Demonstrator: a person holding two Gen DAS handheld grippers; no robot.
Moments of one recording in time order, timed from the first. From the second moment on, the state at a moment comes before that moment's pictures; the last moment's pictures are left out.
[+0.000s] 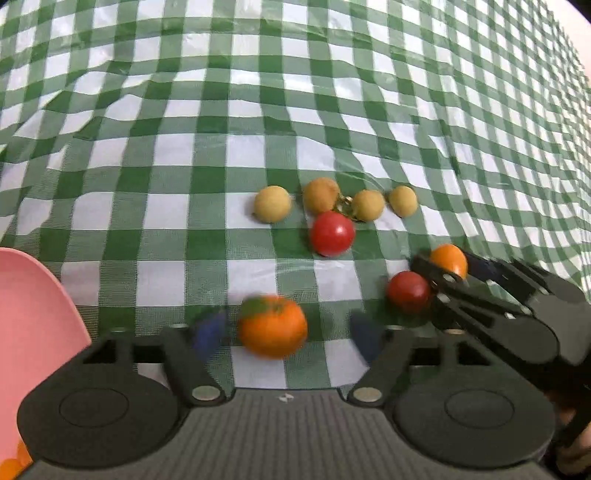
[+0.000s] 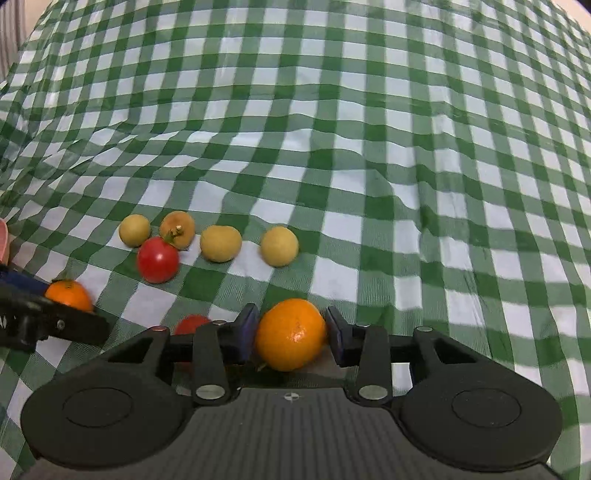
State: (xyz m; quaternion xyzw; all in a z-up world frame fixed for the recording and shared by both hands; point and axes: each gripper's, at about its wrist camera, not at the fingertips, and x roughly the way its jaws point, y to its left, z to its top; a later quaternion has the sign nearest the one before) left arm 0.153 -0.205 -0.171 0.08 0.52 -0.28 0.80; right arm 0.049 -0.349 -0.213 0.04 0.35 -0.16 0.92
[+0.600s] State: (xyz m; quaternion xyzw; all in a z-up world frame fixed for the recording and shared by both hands) left arm 0.122 -0.182 -0.130 0.08 0.49 -0.25 0.83; right arm 0.008 -0.333 -0.177 0.05 0.32 -0.20 0.93
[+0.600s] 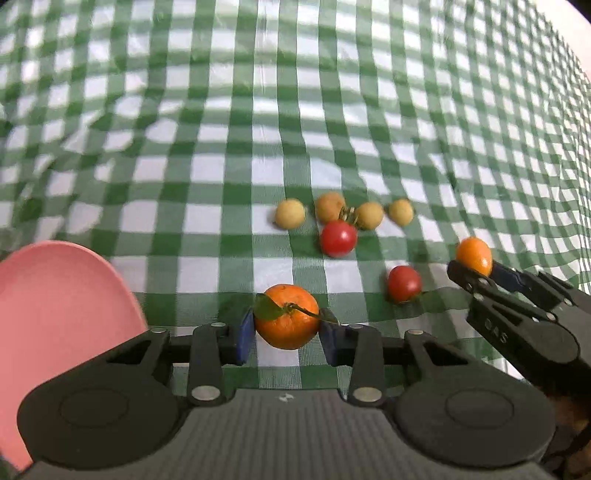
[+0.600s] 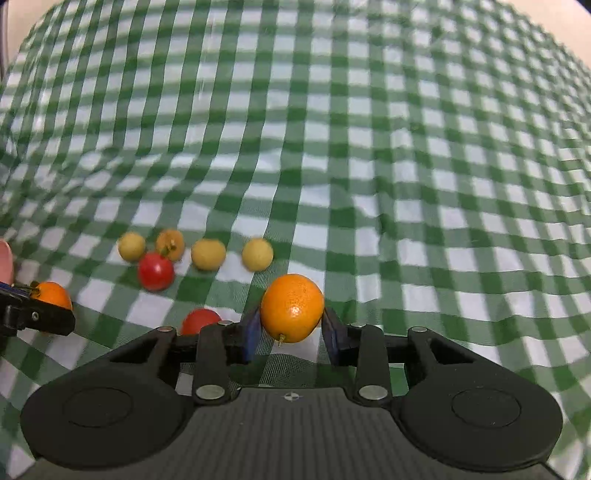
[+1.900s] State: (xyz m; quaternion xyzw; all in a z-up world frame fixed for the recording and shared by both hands) left arm 0.036 0.020 -0.036 0.03 0.48 -0.12 0.87; right arm -0.051 -0.099 -0.080 -0.01 0.33 0.03 0.94
